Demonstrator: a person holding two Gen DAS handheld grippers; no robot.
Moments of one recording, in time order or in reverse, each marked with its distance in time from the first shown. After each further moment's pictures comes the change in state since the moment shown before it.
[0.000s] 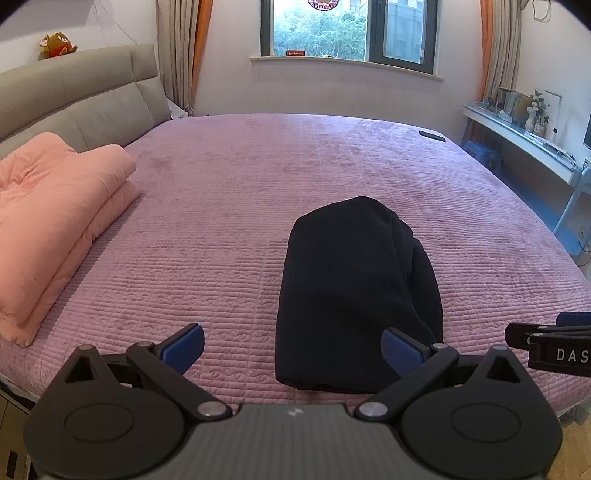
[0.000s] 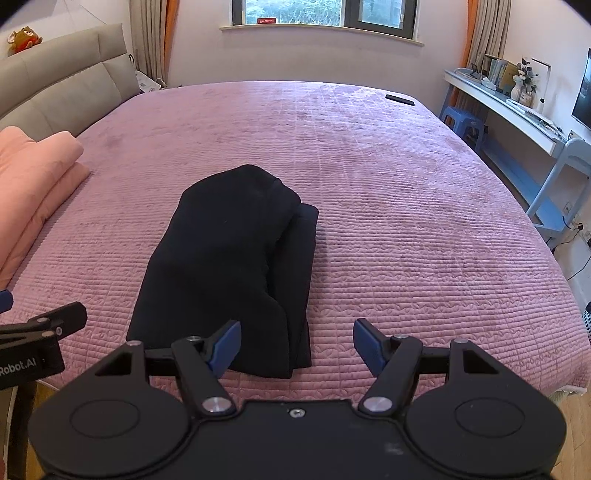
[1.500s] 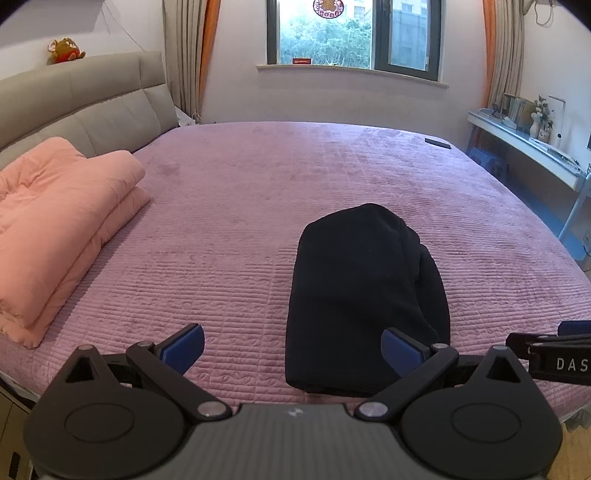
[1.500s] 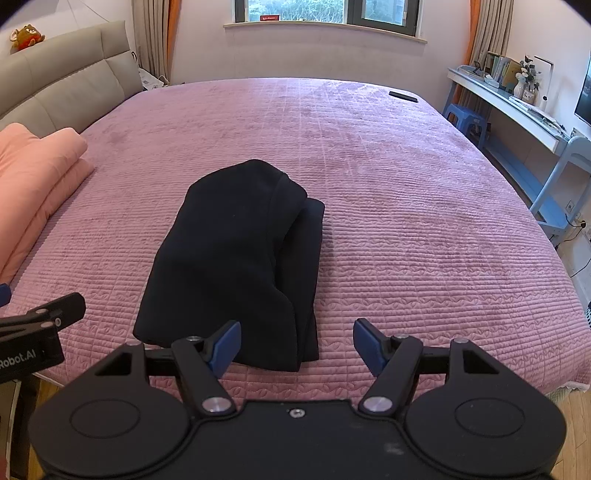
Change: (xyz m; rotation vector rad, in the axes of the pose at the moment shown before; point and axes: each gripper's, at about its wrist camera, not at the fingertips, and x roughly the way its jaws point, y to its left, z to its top) left arm -0.007 0.006 -0.003 -0.006 -0.026 0.020; right arm -0.001 -0.004 -0.004 -0.006 0.009 0.019
